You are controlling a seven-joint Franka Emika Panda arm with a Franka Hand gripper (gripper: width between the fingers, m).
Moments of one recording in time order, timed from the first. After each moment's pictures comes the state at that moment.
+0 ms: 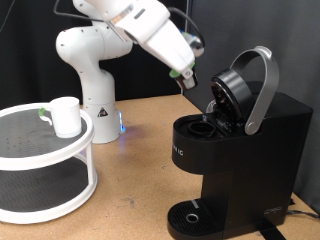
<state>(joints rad) 0.28 -0.19 -0.37 -2.17 0.70 1.89 -1.14</state>
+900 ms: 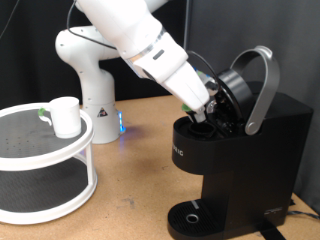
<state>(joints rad) 0.28 -0.08 -0.31 -2.22 0.75 2.05 -1.22</state>
